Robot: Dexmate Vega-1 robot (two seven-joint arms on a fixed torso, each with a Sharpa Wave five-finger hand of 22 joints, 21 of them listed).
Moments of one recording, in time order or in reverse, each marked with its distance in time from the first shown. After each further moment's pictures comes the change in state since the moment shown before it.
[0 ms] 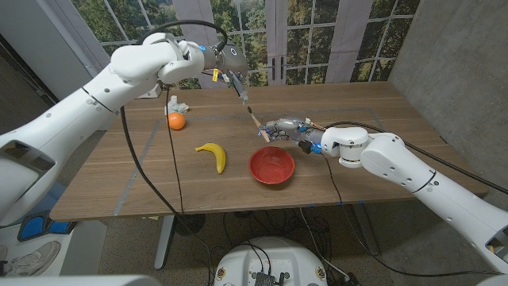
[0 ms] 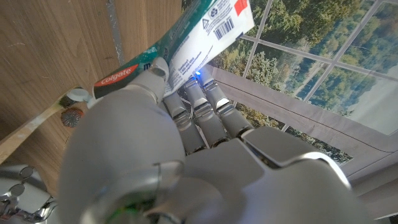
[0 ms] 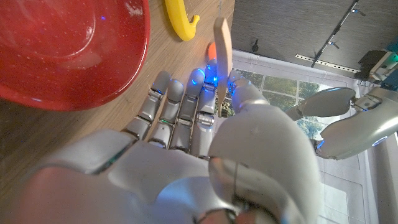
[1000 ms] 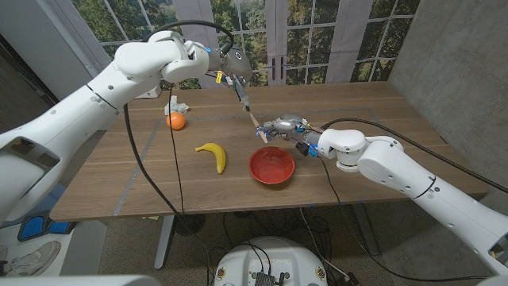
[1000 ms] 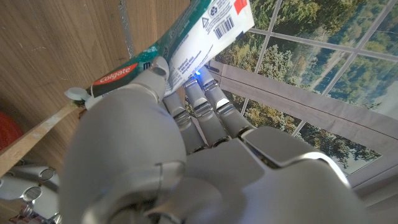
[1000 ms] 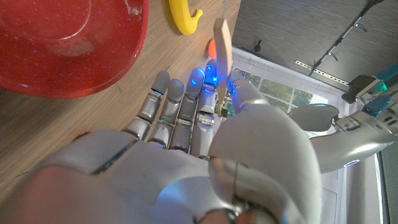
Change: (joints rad) left arm -0.021 -0.022 0.018 0.005 -0.004 -0.055 -0.047; left_hand 0.021 0.003 -0.013 -0.001 -0.001 0.009 0.002 0.000 0.000 0.010 0.002 0.006 0.009 0.008 -0.002 0.007 0.005 -0.005 -0.005 0.012 0.000; right arm -0.019 -0.004 -0.022 -0.067 -0.119 0.004 -0.049; right_hand 0.000 0.000 0.000 0.000 0.009 0.000 0.000 -0.015 0.006 0.000 0.000 0.006 -0.004 0.000 0.000 0.000 0.000 0.000 0.000 0.015 0.000
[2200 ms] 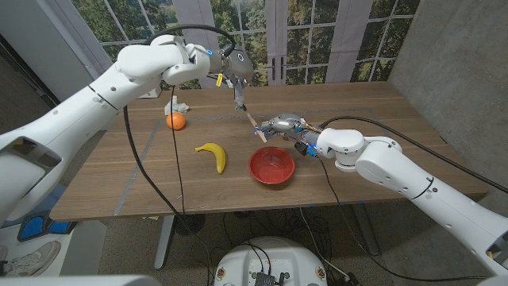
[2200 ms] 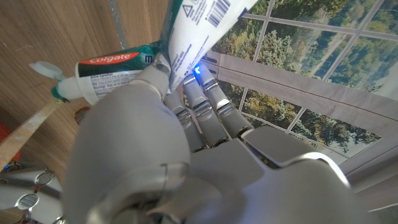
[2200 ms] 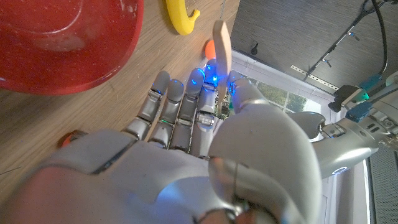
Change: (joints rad) left arm 0.002 0.004 0.011 0.018 0.065 -0.027 0.111; left_hand 0.066 0.003 -0.030 0.005 0.001 0.106 -0.013 0.071 0.049 0.071 0.036 0.050 0.042 0.063 -0.023 0.072 0.095 -0.007 0.004 0.094 0.015; right arm 0.006 0.012 -0.006 0.009 -0.046 0.016 0.029; right_hand 0.000 0.000 -0.003 0.000 0.013 0.011 0.000 -0.015 0.012 0.000 0.000 0.011 -0.005 0.000 0.000 0.000 0.007 -0.007 -0.007 0.015 -0.005
